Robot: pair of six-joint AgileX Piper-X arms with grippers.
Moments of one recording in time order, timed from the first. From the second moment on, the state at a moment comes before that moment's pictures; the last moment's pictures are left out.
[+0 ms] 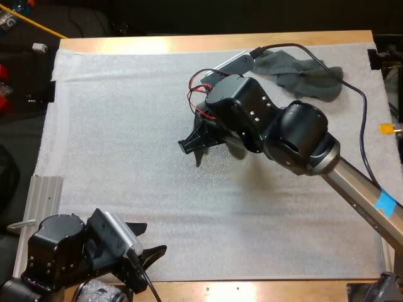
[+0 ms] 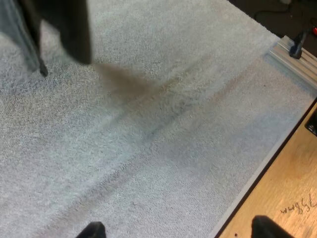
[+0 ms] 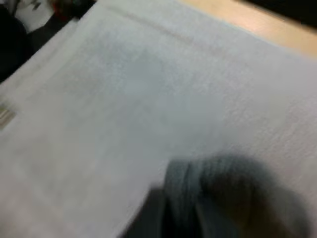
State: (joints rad) left arm -0.33 0.45 -0.88 1.33 0.55 -1.63; right arm 0.91 1.62 -1.93 1.16 0.14 -1.63
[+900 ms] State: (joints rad) left arm -0.33 0.45 -0.88 1.33 0.55 -1.63; right arm 0.66 1.71 -1.58 1.23 0.02 -1.66
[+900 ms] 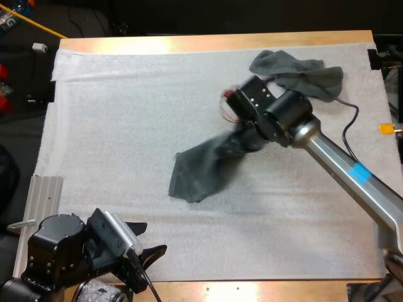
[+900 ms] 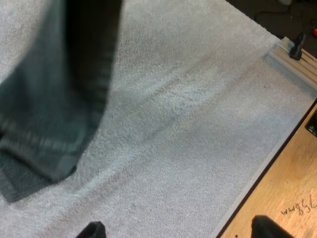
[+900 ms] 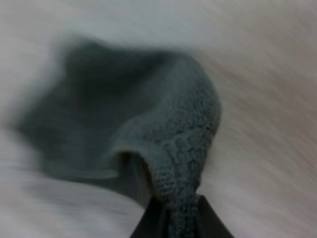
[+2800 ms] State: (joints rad) left arm -0.33 0.45 -0.88 1.30 0.55 -1.63; right arm 0.60 1.61 -1.43 1.16 0.05 -1.71
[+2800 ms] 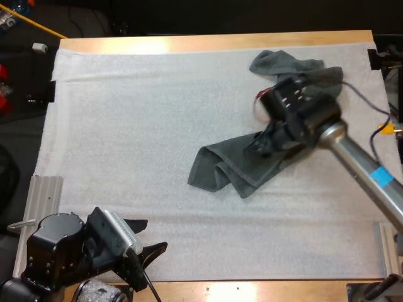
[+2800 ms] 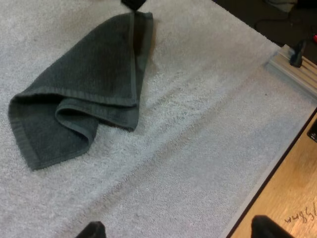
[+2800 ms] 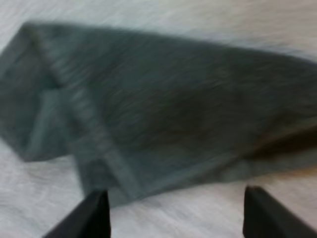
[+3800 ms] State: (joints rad) left arm -0.33 0.45 -0.88 1.31 0.55 -1.63; right arm 0.66 1.89 -1.29 0.99 0.04 -1.61
